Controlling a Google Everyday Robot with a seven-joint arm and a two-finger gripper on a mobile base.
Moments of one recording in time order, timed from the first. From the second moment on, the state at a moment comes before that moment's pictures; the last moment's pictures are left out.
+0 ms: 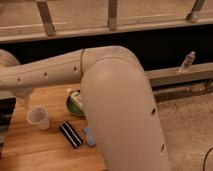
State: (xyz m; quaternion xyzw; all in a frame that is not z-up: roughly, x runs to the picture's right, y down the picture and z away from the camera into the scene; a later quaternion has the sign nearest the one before) arm -0.322 0.020 0.682 -0.16 0.03 0.28 0.95
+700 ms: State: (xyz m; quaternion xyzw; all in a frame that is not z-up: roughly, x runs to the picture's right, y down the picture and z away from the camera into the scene) arm -0.300 0.037 0.716 -0.18 0.05 0.28 0.94
